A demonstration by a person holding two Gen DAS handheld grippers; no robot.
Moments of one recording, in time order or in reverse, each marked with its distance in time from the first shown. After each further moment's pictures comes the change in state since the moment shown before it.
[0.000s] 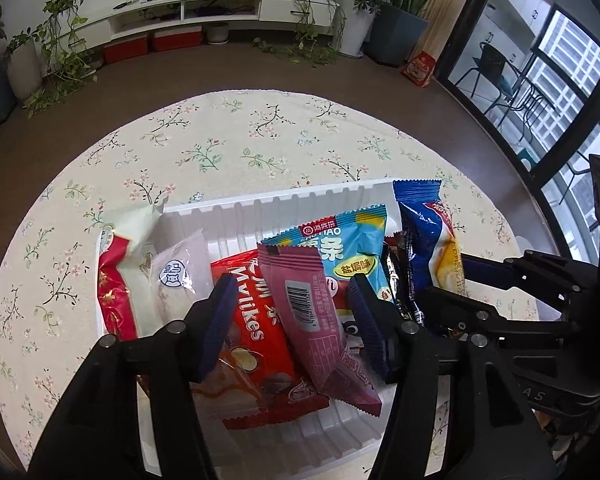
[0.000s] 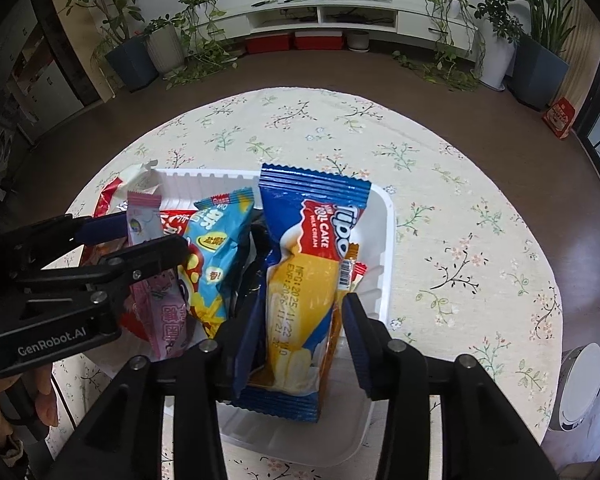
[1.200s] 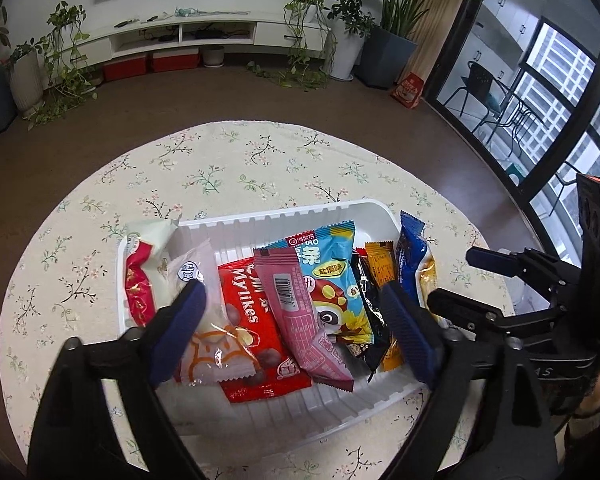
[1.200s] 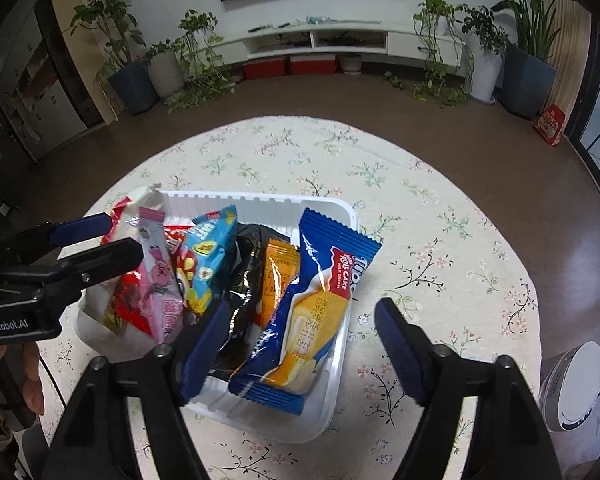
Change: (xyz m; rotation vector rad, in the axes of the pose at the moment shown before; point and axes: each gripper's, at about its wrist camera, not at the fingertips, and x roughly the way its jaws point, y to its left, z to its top) left arm -0.052 -0.005 -0.014 0.002 -0.093 -0.022; right arm -0.043 -0.021 -0.016 0.000 -0.117 0.006
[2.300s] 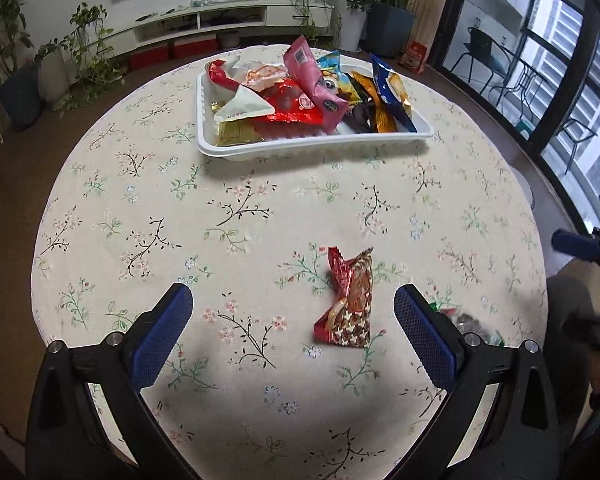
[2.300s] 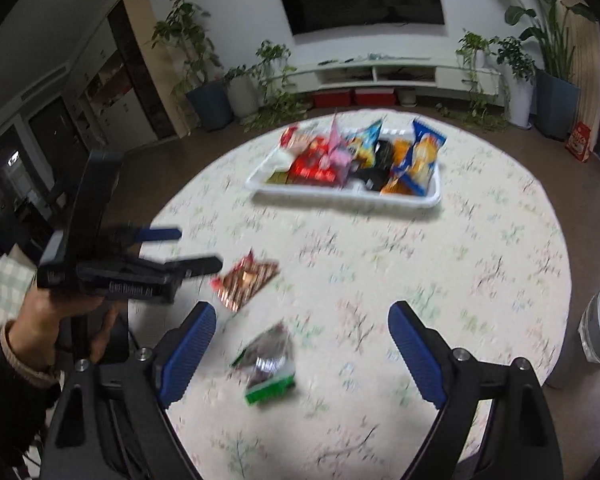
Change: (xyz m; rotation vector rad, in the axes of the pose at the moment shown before) left arm -0.125 -0.013 -0.245 0.069 0.046 0.114; right arm -0.134 0.096 -0.227 -0.100 -0.101 0.208
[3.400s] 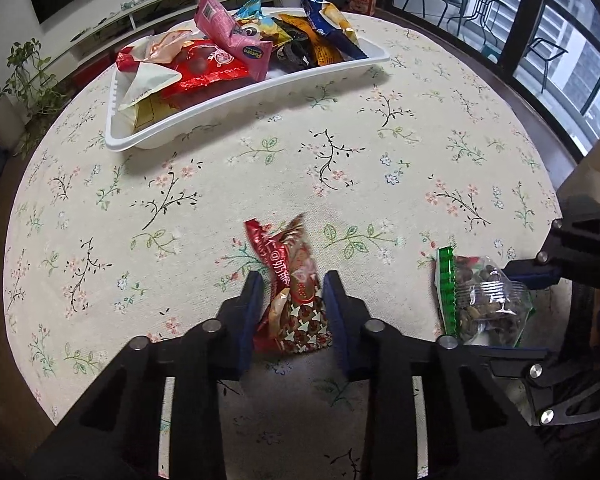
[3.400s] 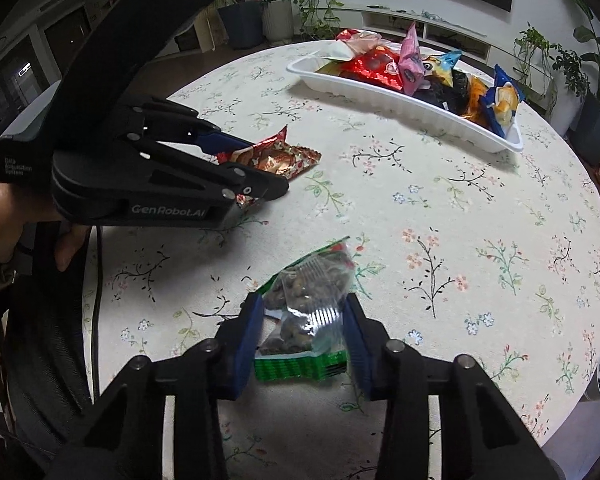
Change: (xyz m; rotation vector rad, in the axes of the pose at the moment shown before) left arm 0.057 -0.032 0.005 0.232 0.130 -0.048; right arm 0.072 0.031 -0.031 -0.175 0.213 -0.010
